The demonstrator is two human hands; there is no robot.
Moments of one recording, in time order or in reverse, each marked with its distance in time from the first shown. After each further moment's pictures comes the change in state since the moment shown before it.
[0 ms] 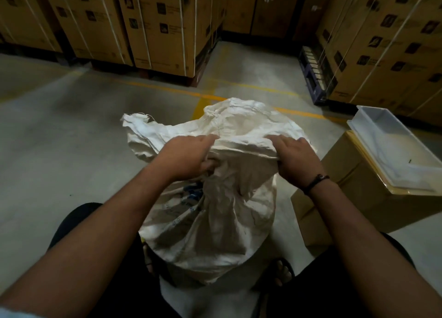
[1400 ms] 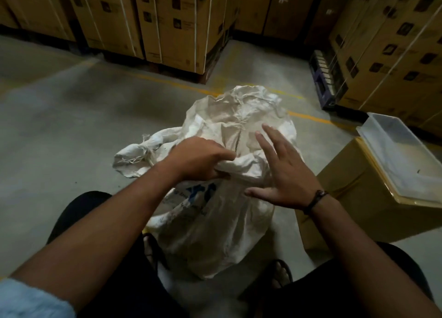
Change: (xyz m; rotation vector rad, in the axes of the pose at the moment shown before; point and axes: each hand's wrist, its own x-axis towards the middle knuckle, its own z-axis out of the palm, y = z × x) left_hand -0.011 0.002 0.002 -0.030 0.086 0.303; right_hand -0.013 -0.054 -0.029 0.193 -0.138 -0.101
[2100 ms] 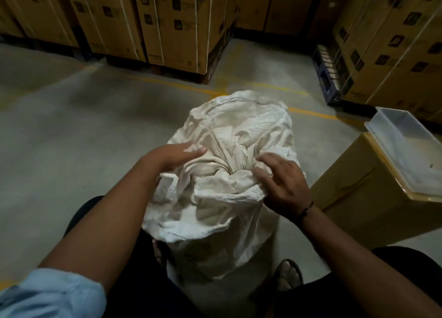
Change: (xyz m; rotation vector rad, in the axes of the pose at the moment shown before) left_hand -0.029 -0.071 0.030 -0.650 -0.470 -0.851; right_hand -0.009 -0.014 0.049 -0.168 0.552 -0.283
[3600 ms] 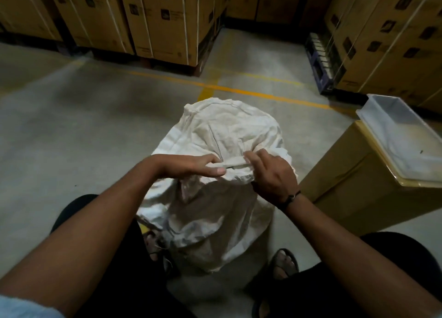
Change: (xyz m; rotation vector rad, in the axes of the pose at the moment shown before) left_hand -0.028 0.046 0.022 -0.091 -0.458 0.333; right_hand -0.013 0.007 0.031 -0.018 -0.144 0.198
